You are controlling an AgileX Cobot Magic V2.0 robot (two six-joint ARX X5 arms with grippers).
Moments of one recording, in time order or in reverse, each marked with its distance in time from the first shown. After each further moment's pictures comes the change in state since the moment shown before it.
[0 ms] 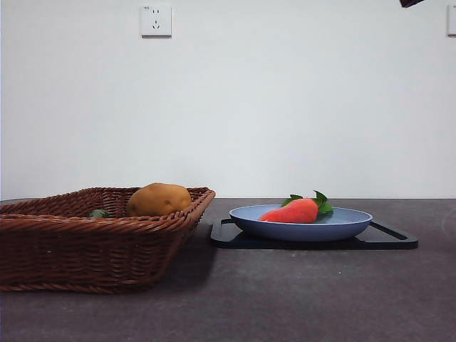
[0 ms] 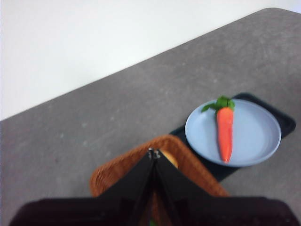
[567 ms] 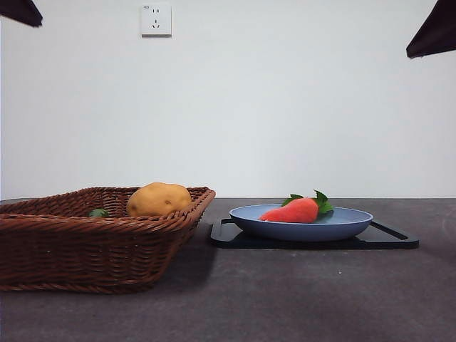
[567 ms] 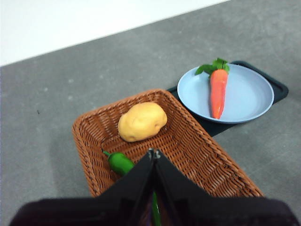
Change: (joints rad) left arm 0.001 -0.219 -0.304 0.032 0.027 -0.102; right arm 0.007 -0.140 -0.340 0.301 0.000 0.010
